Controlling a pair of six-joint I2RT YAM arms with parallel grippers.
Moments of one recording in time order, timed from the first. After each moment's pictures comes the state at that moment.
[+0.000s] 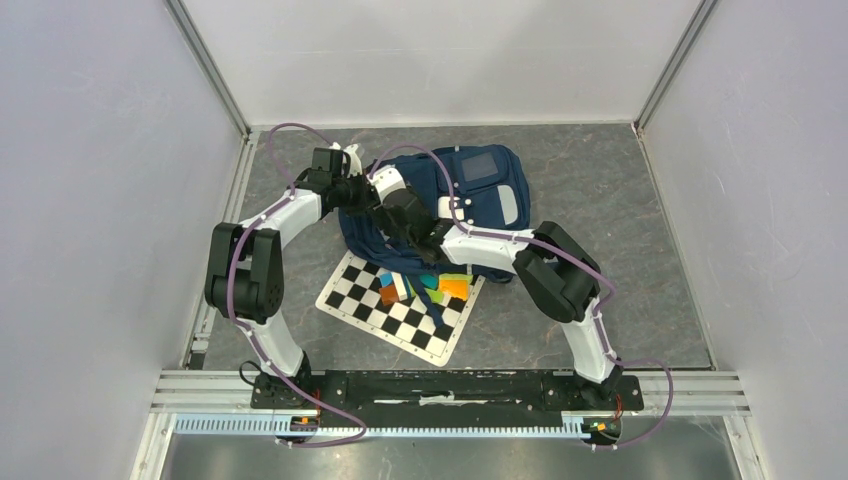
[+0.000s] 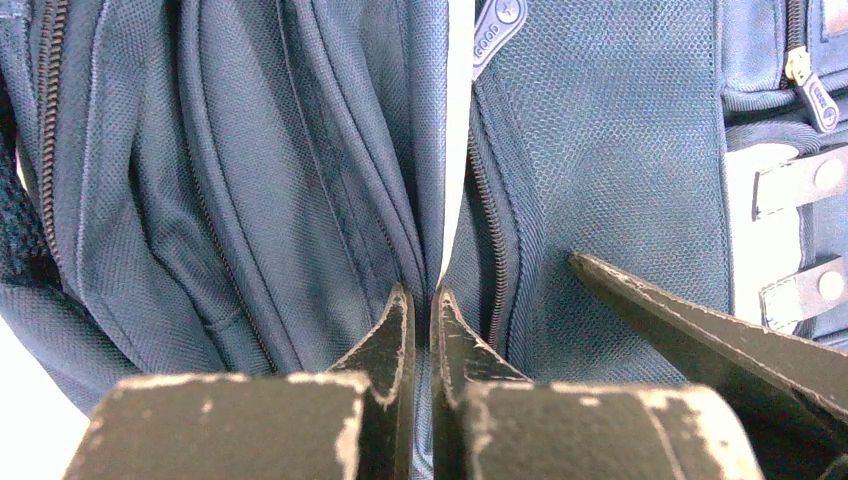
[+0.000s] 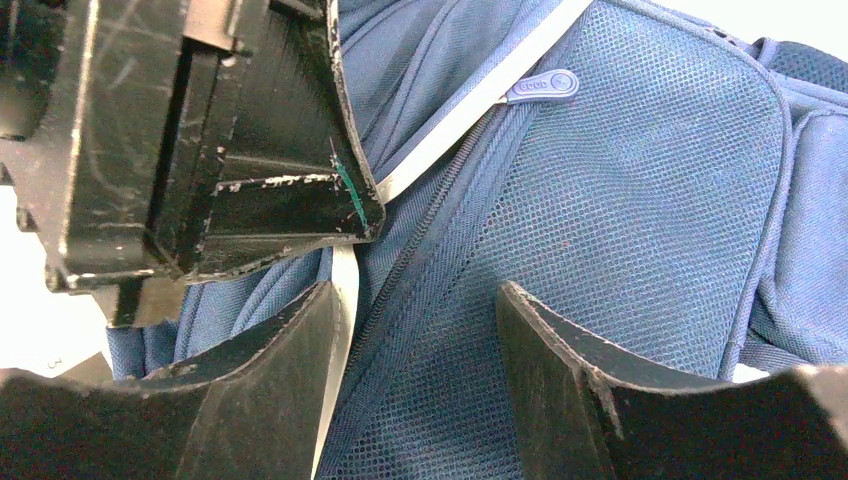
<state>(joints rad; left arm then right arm) -0.18 1.78 1.19 -0.25 0.38 -0.31 0.92 2.10 1.47 0.14 0.41 0.05</state>
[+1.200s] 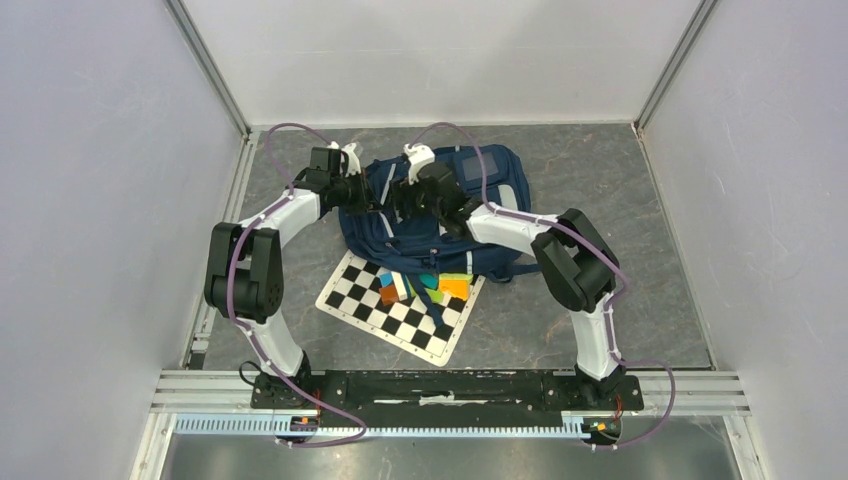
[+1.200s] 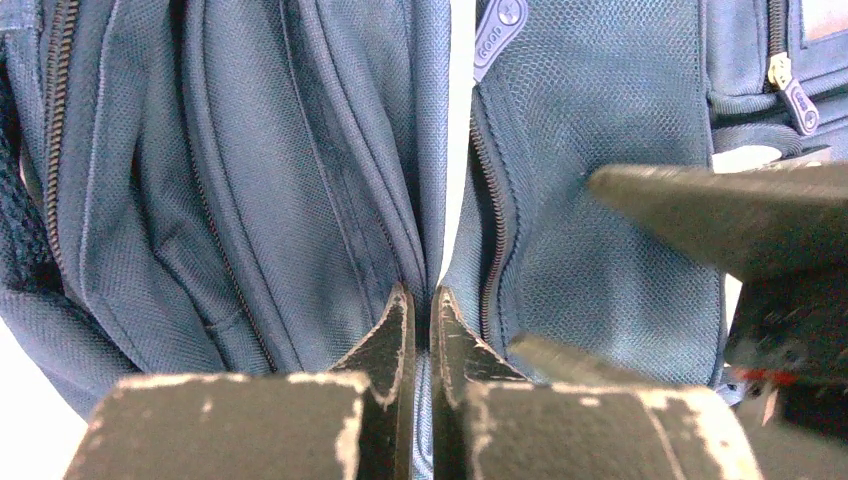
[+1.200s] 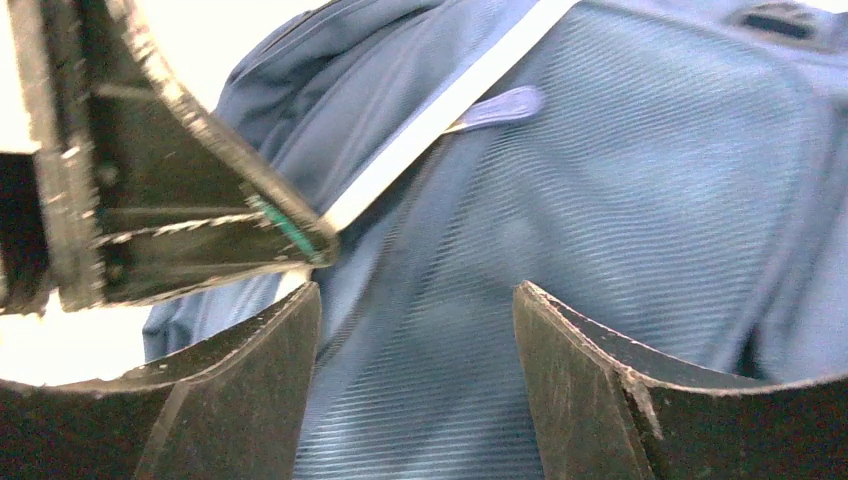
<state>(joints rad) -0.17 1.78 1.19 -0.22 0.41 -0.32 0.75 2.06 1.43 0.19 0.02 0.23</state>
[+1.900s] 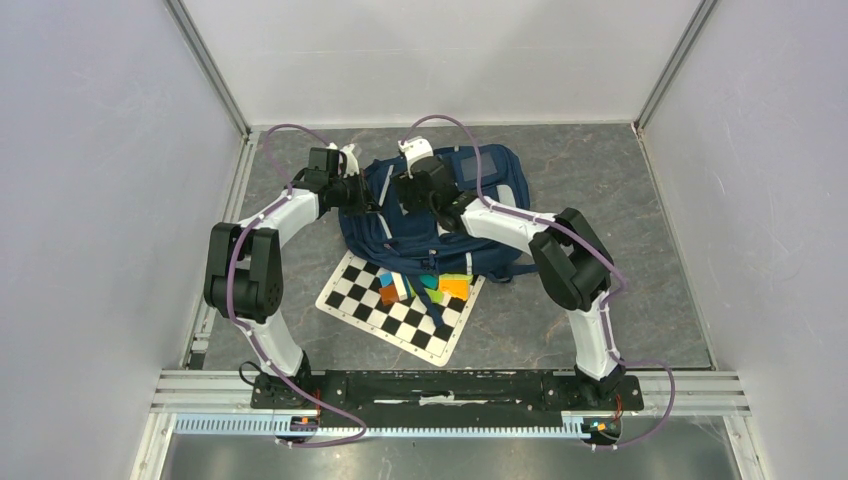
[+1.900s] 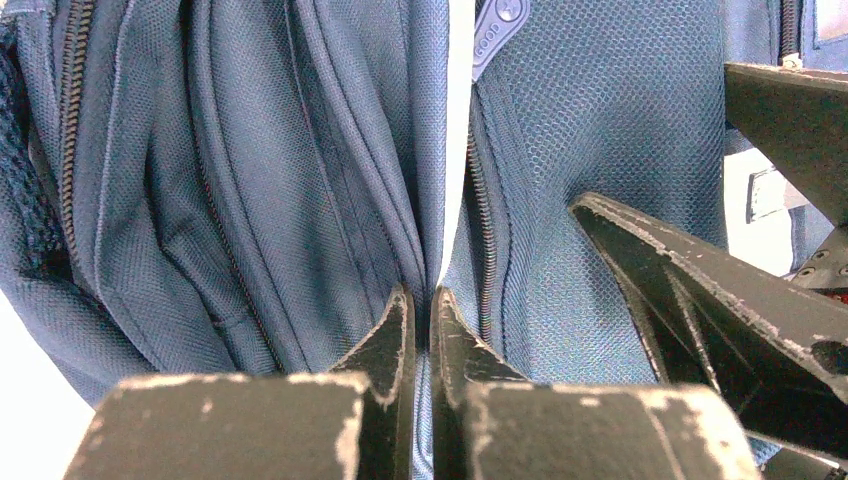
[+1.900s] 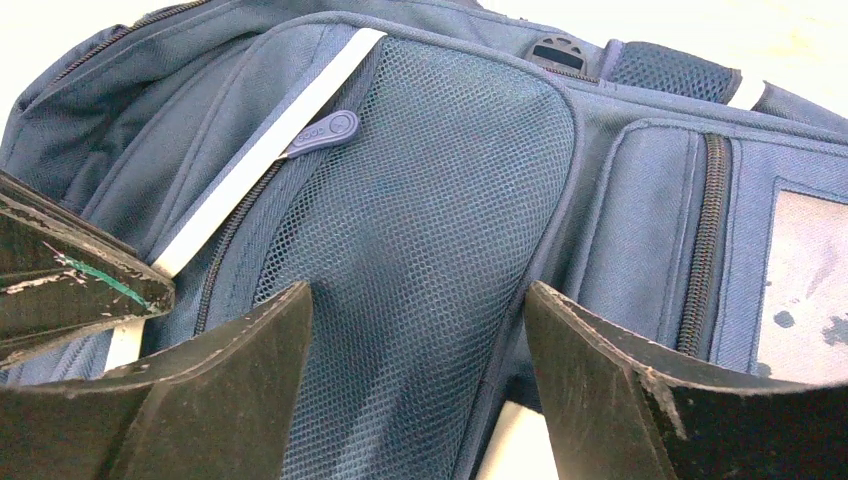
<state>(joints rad) -0.16 1.78 1.19 -0.25 0.41 -0.32 0.75 2.08 1.52 0.06 0.28 0.10</state>
